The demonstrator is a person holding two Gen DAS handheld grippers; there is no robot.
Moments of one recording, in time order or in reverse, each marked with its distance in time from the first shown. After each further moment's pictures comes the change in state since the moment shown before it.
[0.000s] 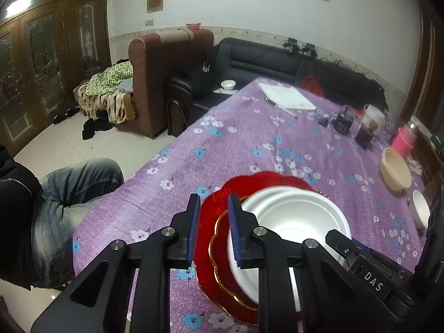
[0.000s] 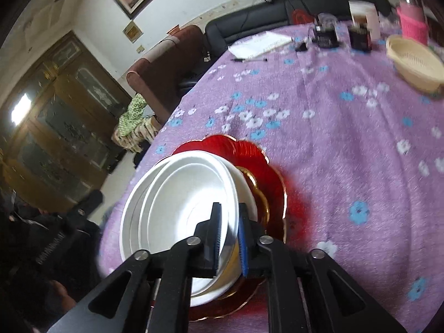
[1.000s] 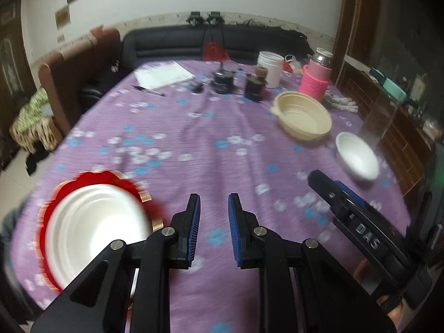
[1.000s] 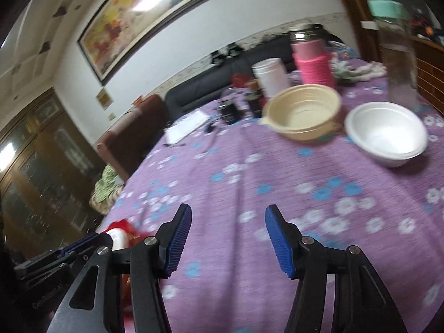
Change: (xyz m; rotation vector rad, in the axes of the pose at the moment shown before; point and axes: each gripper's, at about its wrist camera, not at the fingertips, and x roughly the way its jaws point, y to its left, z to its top) left arm -0.005 -0.222 -0.015 0.283 0.136 -0.271; right arm -0.114 -0.176 0.018 0.162 -0.328 -0.115
